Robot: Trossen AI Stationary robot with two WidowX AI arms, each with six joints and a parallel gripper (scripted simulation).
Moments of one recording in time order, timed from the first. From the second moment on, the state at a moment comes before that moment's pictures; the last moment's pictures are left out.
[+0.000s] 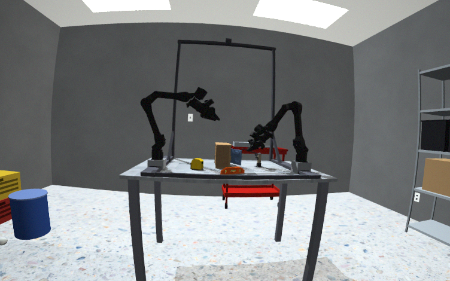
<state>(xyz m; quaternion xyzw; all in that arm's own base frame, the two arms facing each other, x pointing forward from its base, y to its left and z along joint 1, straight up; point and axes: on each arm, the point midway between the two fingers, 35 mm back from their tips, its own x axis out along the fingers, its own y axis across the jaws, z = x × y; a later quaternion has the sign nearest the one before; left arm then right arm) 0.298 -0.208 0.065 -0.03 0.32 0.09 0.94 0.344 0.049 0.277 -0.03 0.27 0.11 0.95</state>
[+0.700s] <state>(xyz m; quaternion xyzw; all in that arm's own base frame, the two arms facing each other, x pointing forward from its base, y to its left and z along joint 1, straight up) 0.311 -0.205 0.046 -0.05 0.49 0.08 0.87 0.344 0.049 0.277 -0.03 0.27 0.11 0.95</state>
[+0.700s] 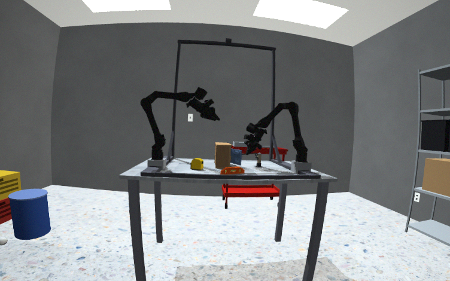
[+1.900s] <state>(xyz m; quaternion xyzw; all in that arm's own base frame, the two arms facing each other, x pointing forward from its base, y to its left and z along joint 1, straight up) 0.281 -0.211 0.103 -0.05 0.51 0.07 0.86 0.344 0.049 0.277 -0.03 0.27 0.11 0.95</state>
